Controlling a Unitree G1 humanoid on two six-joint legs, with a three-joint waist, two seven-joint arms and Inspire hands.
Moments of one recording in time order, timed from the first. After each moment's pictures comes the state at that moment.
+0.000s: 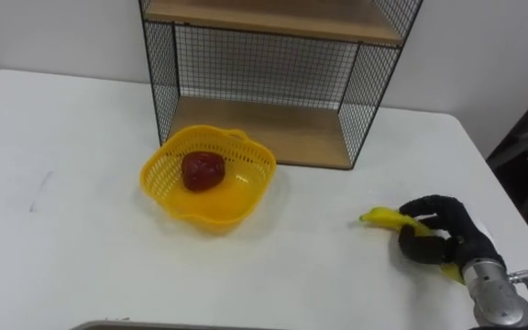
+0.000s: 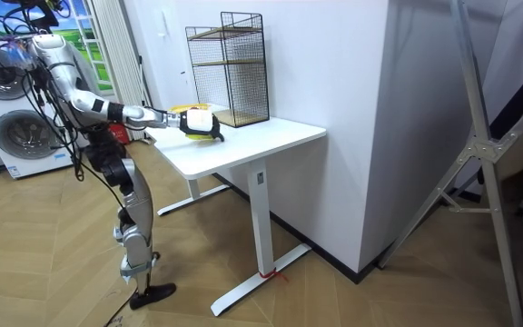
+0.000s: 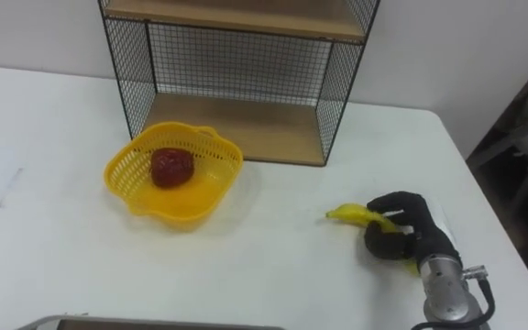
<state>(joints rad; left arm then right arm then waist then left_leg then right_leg) 0.30 0.23 0.06 0.98 0.43 0.16 0.04 0.04 -0.38 -0.07 0.55 -0.25 -0.10 -0.03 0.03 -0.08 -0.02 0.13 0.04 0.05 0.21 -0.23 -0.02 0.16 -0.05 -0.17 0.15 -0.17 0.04</state>
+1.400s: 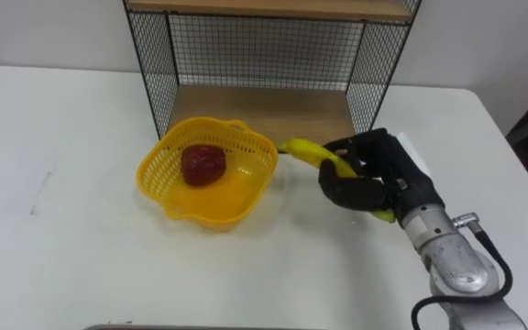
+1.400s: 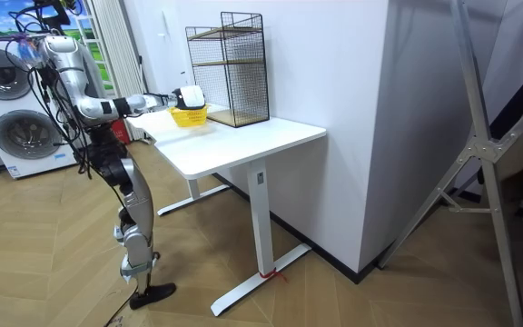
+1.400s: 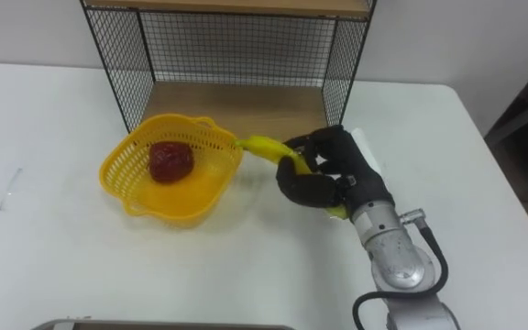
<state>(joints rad) 0.28 0.20 -0.04 0.97 0.38 0.10 0.06 0.07 -0.29 0.10 -0.10 -0.04 0.03 0.07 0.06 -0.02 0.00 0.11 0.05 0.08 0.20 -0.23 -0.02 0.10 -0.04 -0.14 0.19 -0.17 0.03</state>
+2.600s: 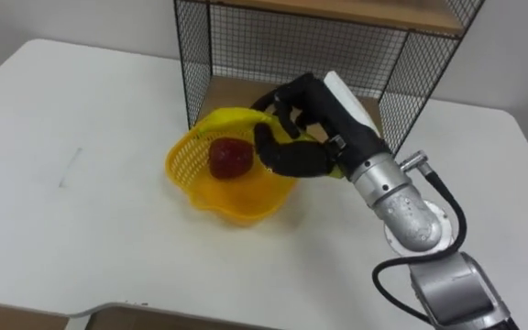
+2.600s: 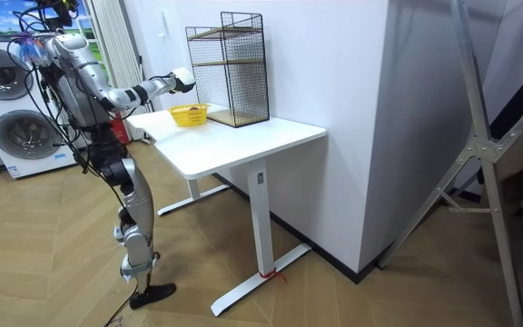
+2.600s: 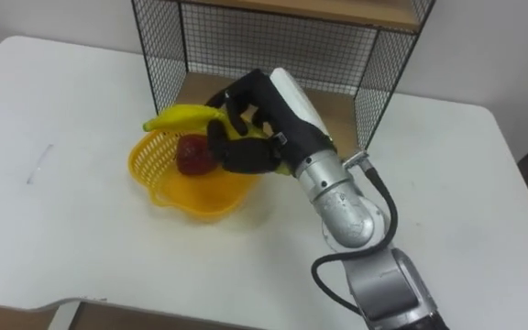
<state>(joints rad) 0.18 0.23 -0.08 1.07 0.39 0.08 0.00 -0.20 -0.30 0.29 -0.08 -0.28 0.02 0.12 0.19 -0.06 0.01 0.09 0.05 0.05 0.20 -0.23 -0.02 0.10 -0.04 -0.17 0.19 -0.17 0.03</state>
